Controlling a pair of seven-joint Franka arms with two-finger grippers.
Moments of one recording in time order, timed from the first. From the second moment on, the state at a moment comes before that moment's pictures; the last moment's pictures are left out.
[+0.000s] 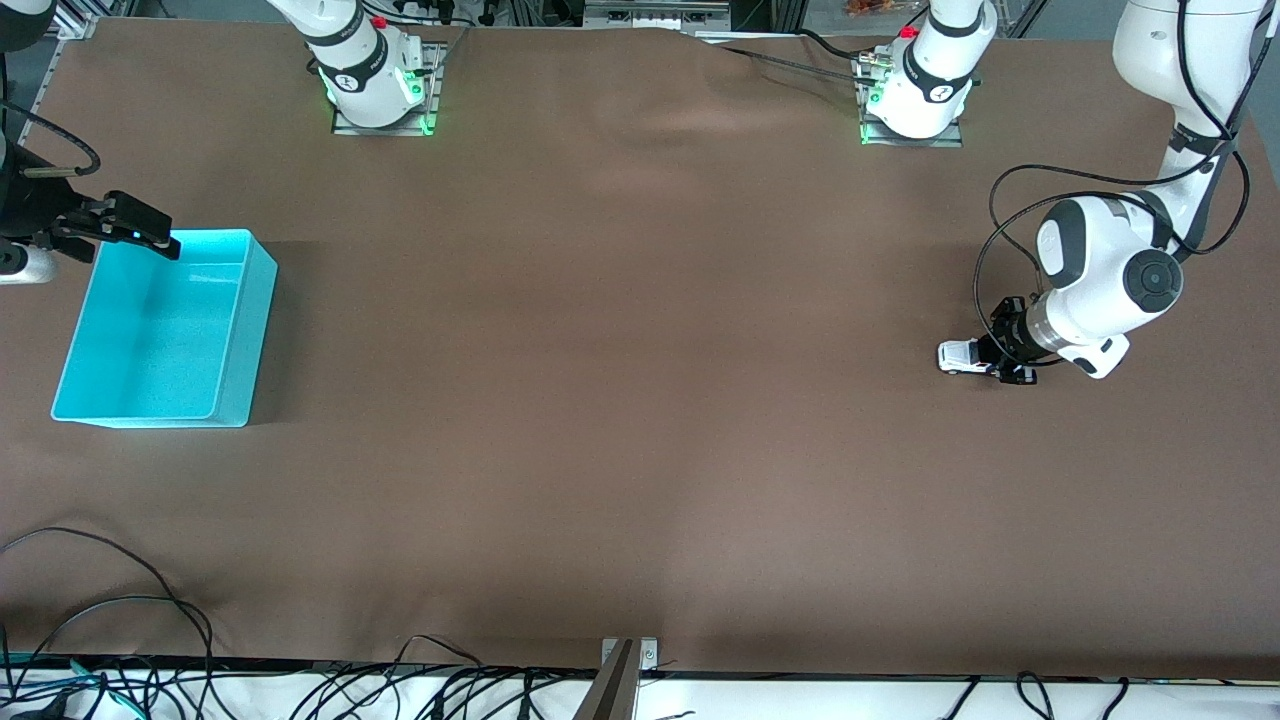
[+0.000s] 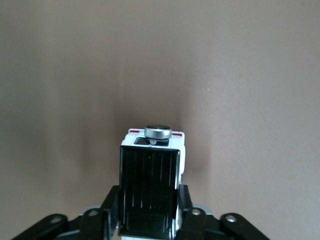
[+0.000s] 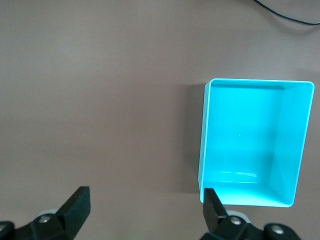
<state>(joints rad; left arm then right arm) 0.11 0.35 -0.01 -2.23 -0.02 2.50 -1.50 -0.01 0.04 -0.01 -1.59 0.02 1.58 -0.06</state>
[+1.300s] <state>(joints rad) 0.02 0.36 -0.15 -2.22 0.01 2.49 -1.76 -0.01 0.04 -0.01 -1.59 0.02 1.58 -0.06</state>
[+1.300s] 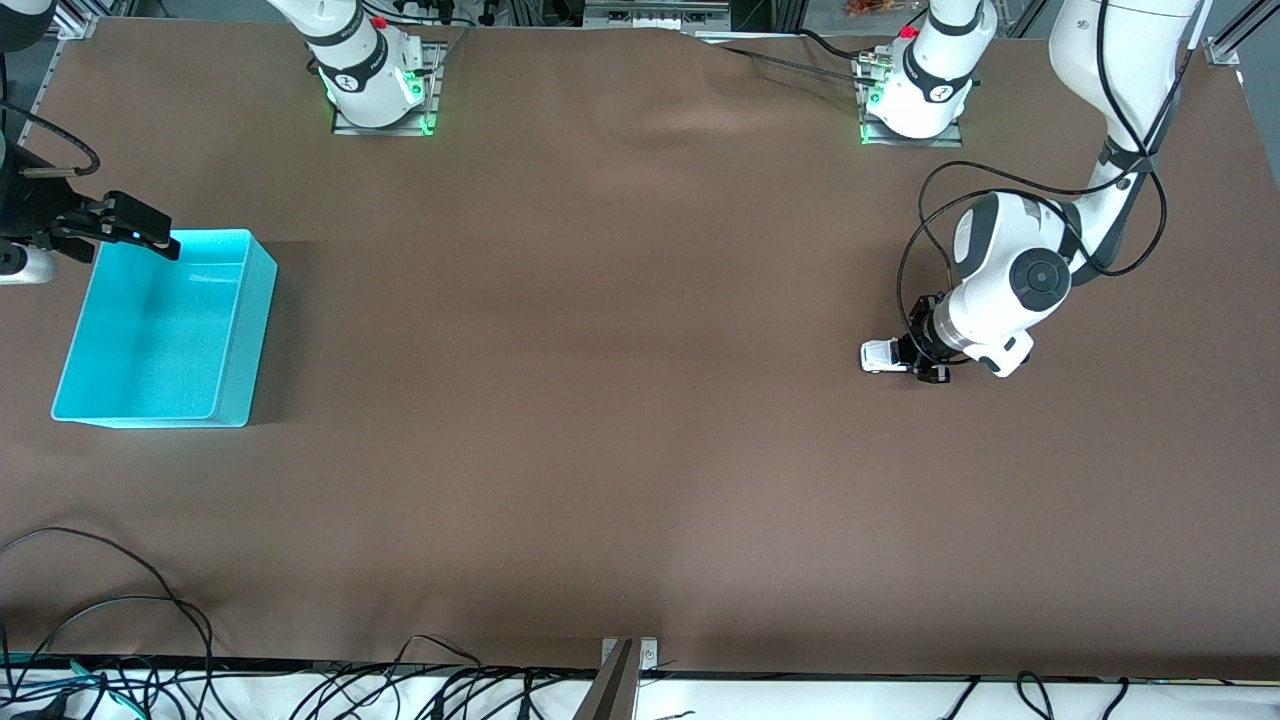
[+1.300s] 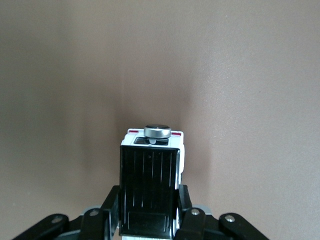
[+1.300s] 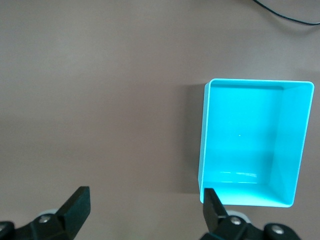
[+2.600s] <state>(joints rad) 0.20 0.37 -0.14 -2.22 0.24 2.49 -1.77 -0.01 0.04 -0.01 -1.59 0.02 1.58 -0.06</state>
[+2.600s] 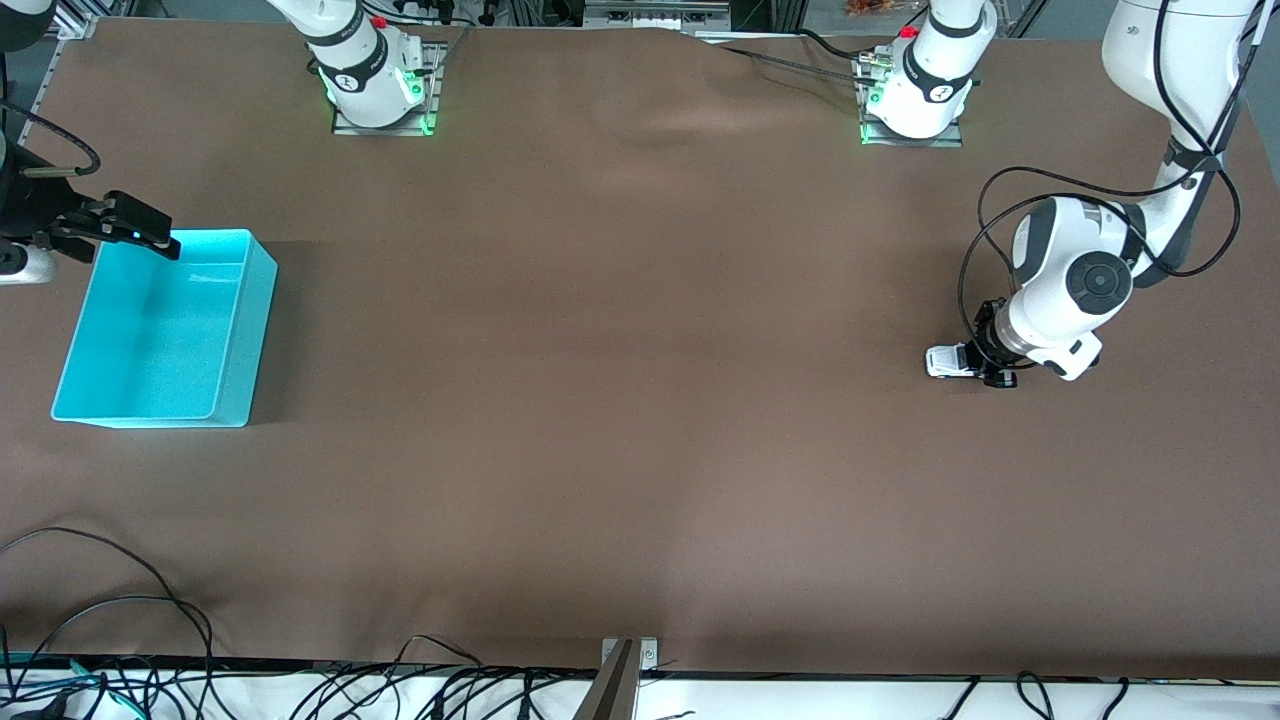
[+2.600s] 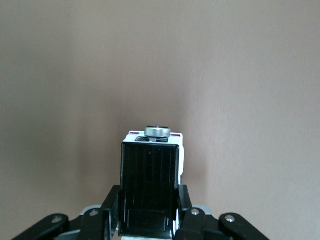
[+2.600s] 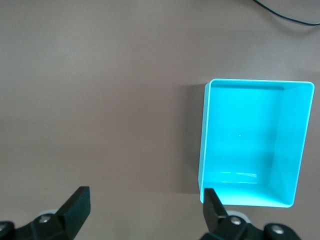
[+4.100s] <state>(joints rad) 0.37 0.41 -0.14 -2.12 0.27 2.45 -1.50 -0.01 0.04 -0.01 -1.59 0.02 1.58 -0.06</state>
